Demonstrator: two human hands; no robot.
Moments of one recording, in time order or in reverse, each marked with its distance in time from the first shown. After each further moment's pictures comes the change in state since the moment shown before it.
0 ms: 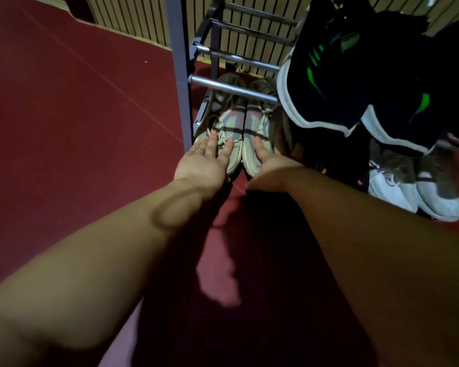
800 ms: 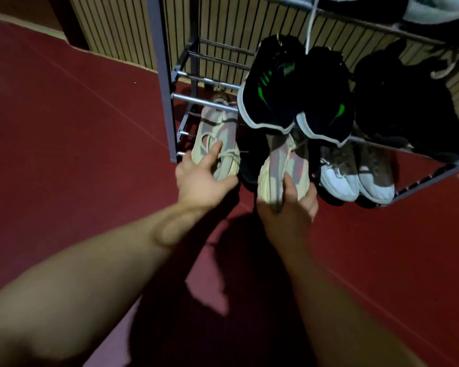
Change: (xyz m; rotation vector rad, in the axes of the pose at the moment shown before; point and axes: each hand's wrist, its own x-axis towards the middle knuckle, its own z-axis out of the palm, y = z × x) left_hand -0.082 0.053 -0.020 -0.913 0.255 -0.161; right_hand -0.125 0.046 0.069 0.545 0.869 0.147
